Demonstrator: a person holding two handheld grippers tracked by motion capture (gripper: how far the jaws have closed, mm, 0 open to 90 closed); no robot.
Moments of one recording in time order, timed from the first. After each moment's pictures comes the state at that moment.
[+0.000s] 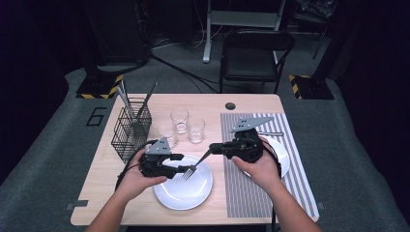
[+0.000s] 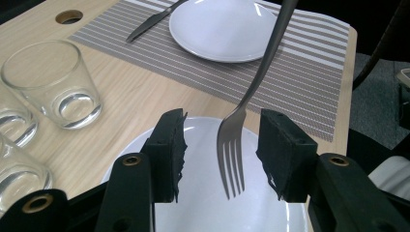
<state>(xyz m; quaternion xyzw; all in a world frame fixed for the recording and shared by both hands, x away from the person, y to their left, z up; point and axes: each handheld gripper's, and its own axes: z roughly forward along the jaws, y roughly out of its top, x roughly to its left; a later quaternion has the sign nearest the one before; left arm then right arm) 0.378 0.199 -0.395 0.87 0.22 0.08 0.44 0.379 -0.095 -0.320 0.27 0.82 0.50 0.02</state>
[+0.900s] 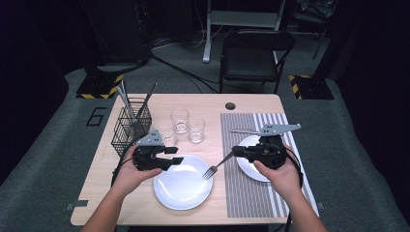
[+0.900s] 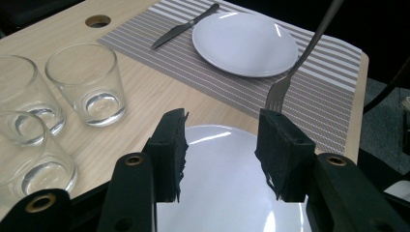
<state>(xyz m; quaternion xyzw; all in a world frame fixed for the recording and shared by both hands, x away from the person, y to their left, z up) 0.391 0.216 -0.387 0.85 0.25 0.09 0.46 0.364 -0.148 -0.328 0.34 0.80 0.49 0.05</state>
